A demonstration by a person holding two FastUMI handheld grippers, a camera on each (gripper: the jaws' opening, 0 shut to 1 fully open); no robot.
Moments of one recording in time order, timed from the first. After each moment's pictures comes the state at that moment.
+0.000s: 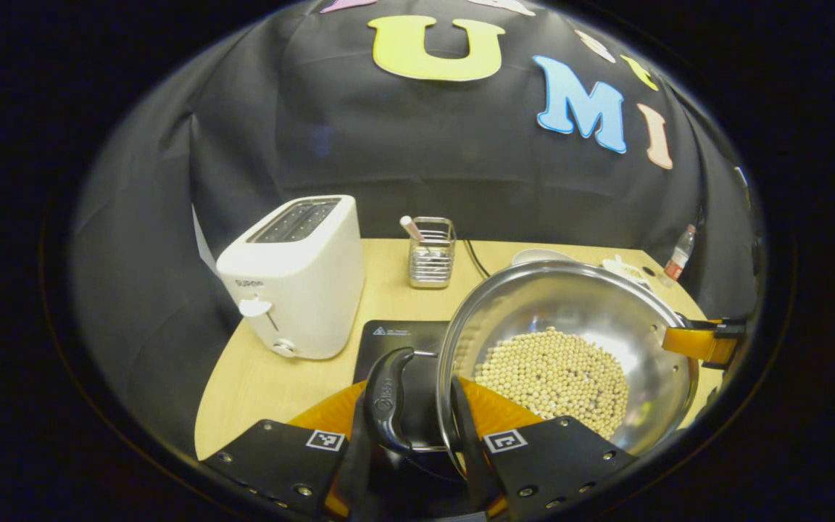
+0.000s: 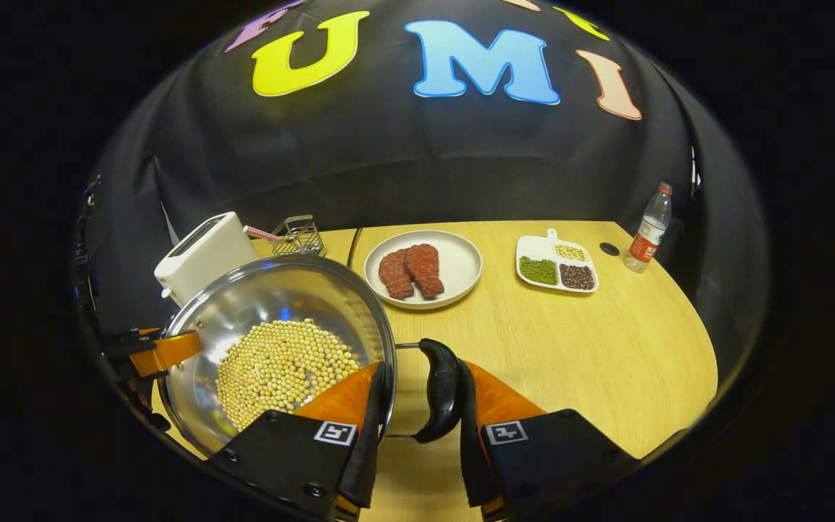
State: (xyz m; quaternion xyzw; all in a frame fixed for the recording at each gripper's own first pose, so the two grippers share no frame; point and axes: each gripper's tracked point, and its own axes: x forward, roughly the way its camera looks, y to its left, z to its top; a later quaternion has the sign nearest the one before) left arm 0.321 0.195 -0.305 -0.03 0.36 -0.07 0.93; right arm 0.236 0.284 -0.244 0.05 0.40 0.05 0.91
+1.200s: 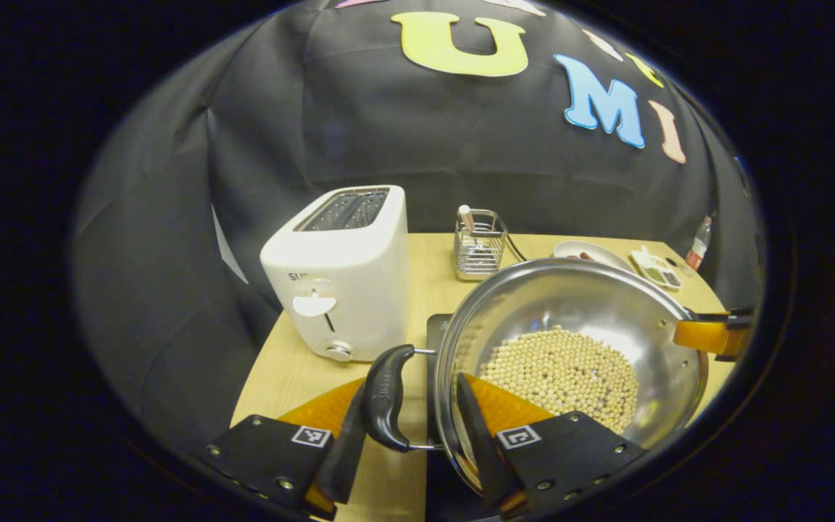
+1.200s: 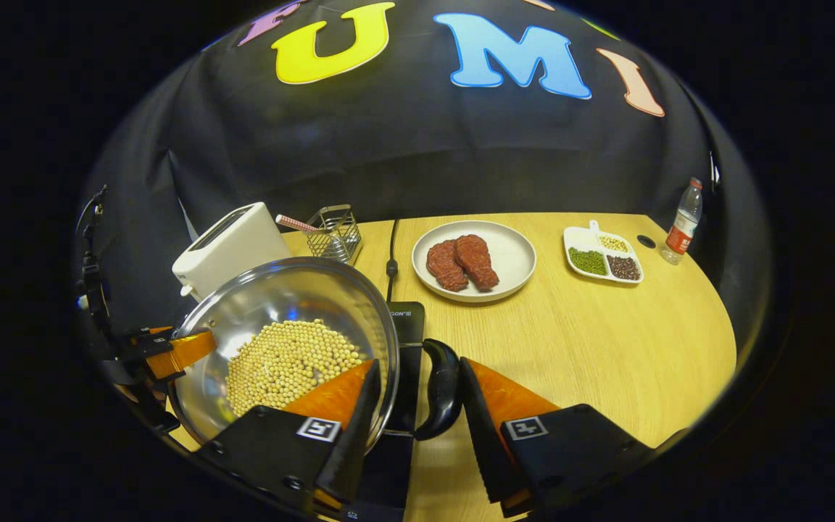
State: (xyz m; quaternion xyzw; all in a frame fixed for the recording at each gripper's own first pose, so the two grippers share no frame) left arm 0.328 0.255 -0.325 -0.01 0.34 -0.05 0.94; right arm 0.240 0.332 -0.246 0.06 0.39 0.08 0.92
